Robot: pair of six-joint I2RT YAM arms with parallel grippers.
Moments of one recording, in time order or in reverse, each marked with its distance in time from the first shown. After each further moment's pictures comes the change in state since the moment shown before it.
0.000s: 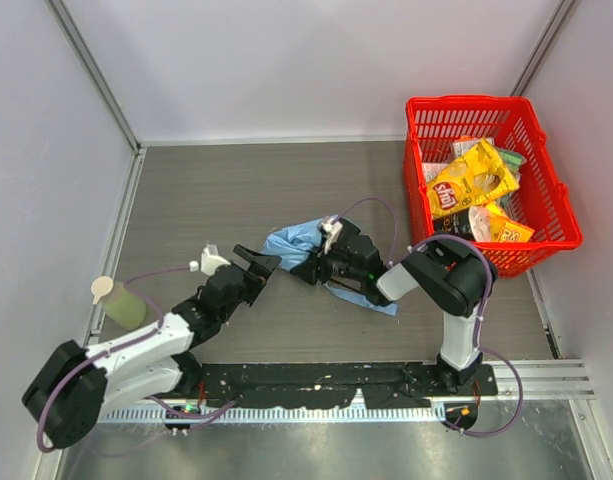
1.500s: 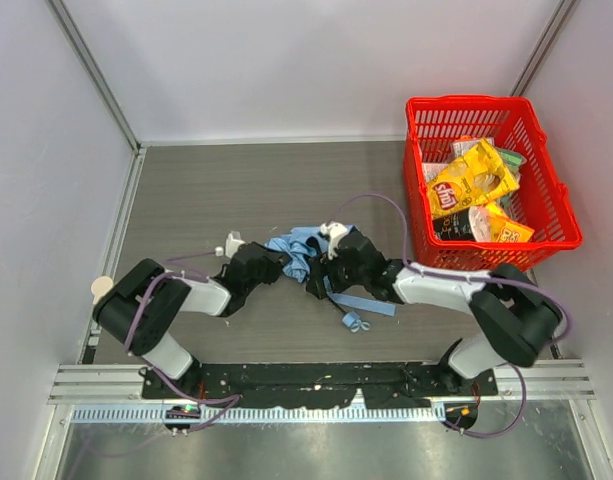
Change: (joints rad) left arm 0.100 0.668 0.153 0.477 0.169 -0.040; right arm 0.051 -0.350 0.089 -0.826 0.194 0.010
